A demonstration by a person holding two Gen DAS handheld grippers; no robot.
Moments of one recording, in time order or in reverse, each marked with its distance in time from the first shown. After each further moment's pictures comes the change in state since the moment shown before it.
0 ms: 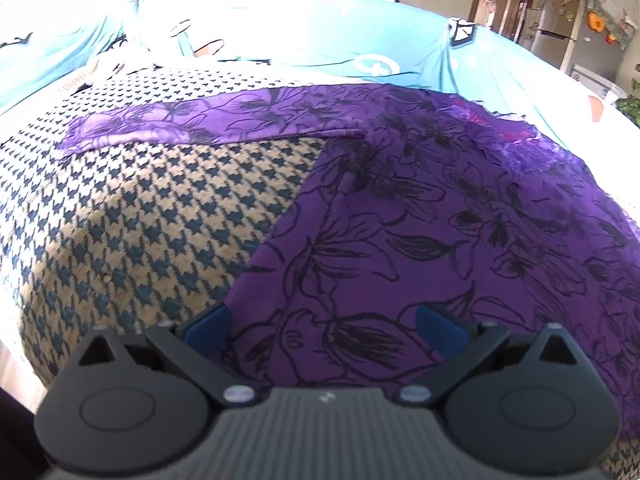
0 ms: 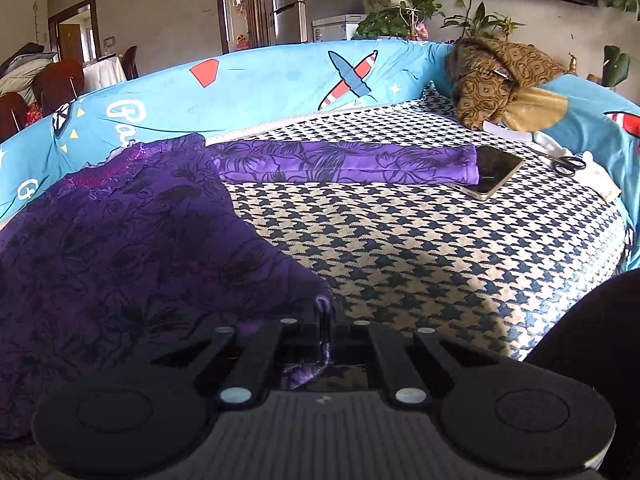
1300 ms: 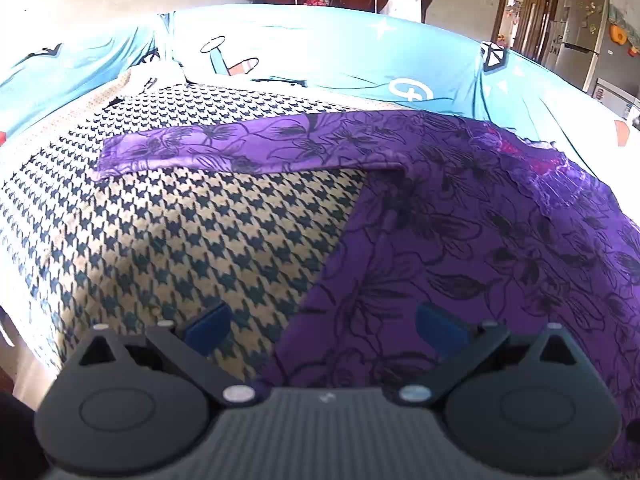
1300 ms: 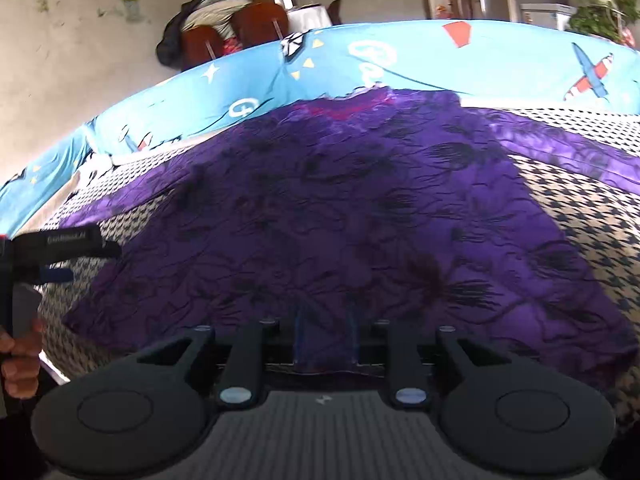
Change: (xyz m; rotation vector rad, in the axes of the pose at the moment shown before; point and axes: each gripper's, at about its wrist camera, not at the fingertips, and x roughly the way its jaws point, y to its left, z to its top) left arm -0.010 0.013 0.021 -0.028 -0.042 0.075; right arm -0.003 0.124 -0.030 -0.279 0.106 0.576
